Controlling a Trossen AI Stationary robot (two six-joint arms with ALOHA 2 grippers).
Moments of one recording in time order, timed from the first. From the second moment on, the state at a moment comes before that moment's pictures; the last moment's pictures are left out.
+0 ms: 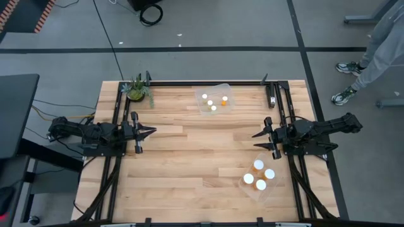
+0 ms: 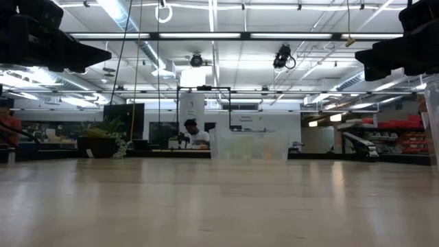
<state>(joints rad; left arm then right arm) -0.24 0.01 0.03 0.01 -0.45 0.20 0.21 0.03 0.02 0.00 0.07 -0.09</state>
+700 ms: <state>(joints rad) -0.24 0.01 0.03 0.01 -0.45 0.20 0.21 0.03 0.02 0.00 0.07 -0.09</state>
